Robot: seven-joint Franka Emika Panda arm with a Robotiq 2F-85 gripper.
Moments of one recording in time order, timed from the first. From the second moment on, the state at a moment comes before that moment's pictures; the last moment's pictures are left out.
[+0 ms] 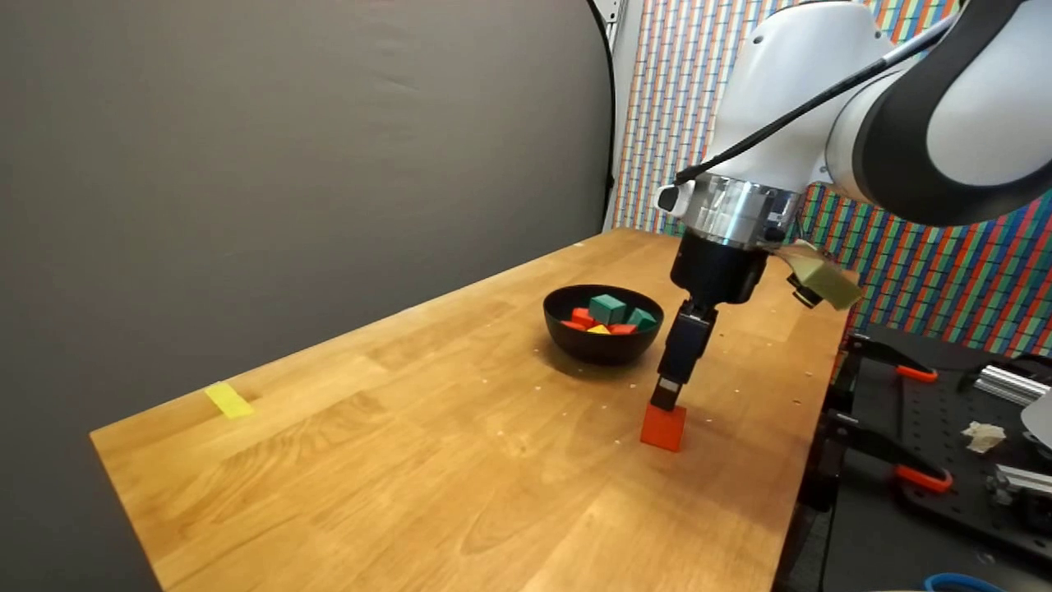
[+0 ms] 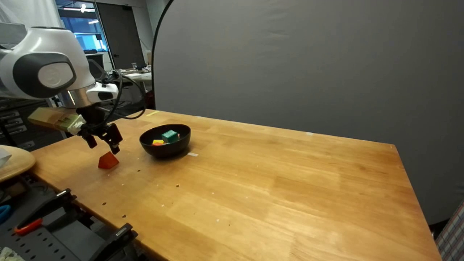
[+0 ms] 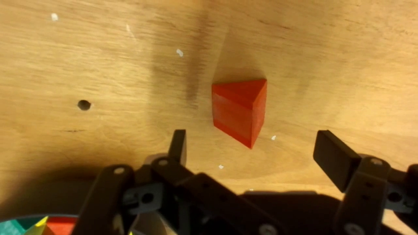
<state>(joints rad) 0.19 0.19 0.36 -2.76 0.12 3.11 0.16</state>
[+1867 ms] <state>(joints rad) 0.37 0.40 0.15 -2.46 0.32 2.86 0.79</state>
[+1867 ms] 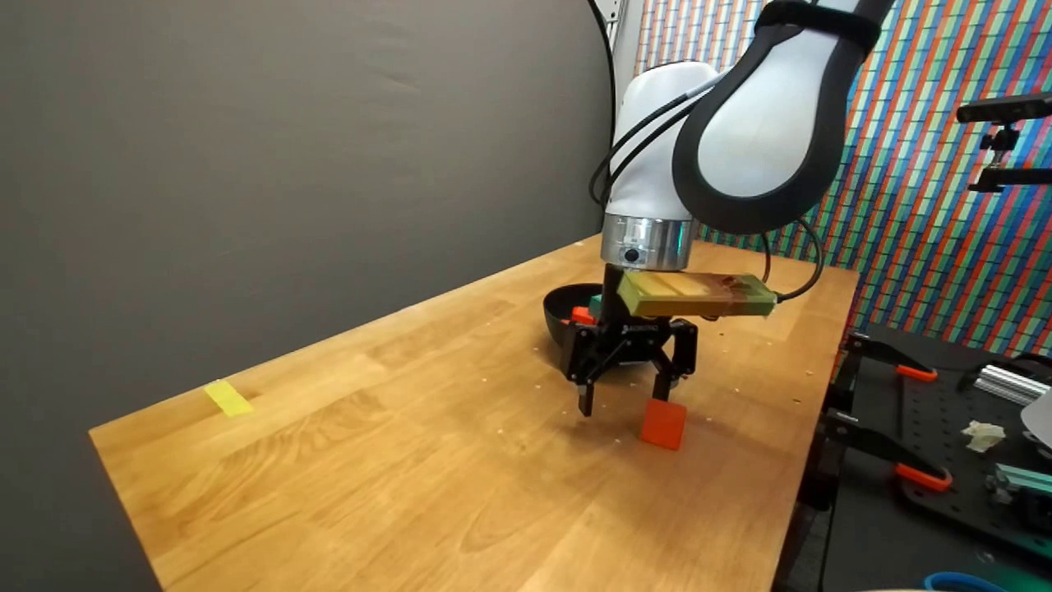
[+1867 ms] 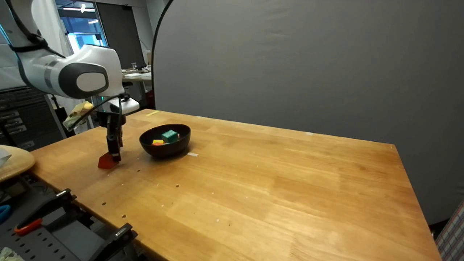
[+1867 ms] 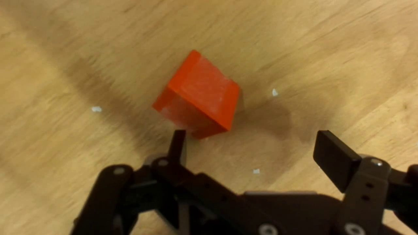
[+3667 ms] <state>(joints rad) 0.40 0.38 0.14 -2.49 0.31 2.85 1.01</state>
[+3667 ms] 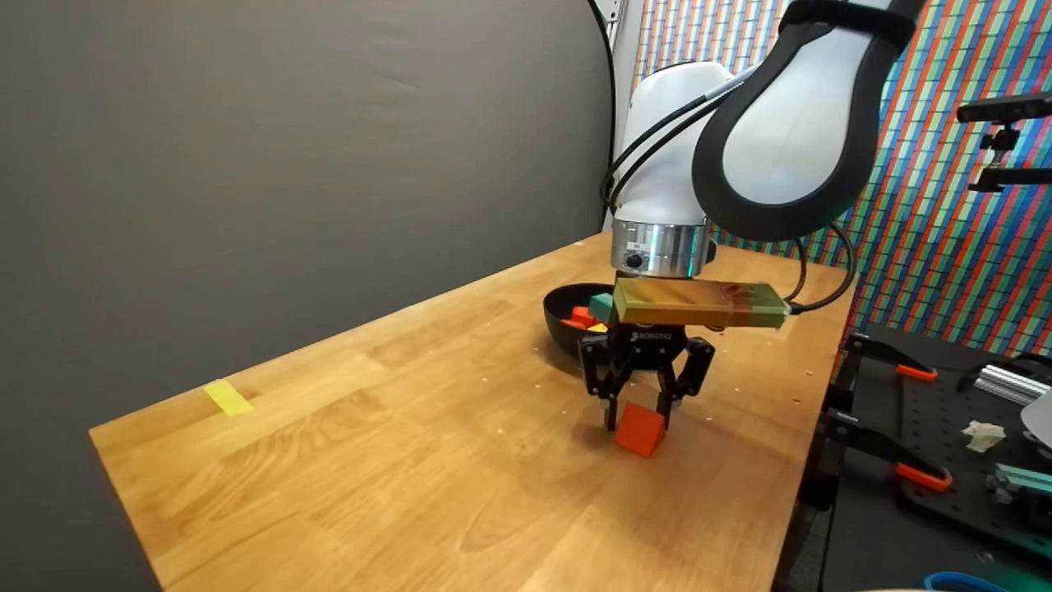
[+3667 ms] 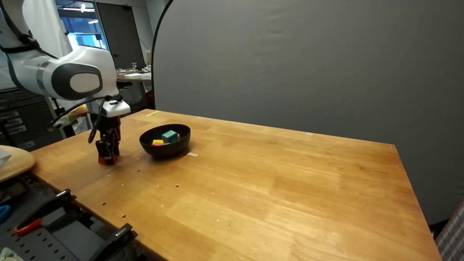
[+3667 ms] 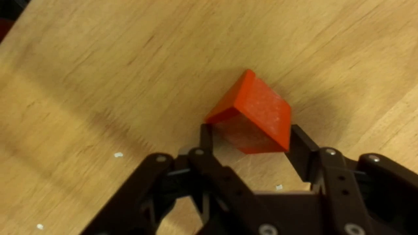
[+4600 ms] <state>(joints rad) 0.31 0.40 0.24 -2.49 0.35 2.83 0.95</state>
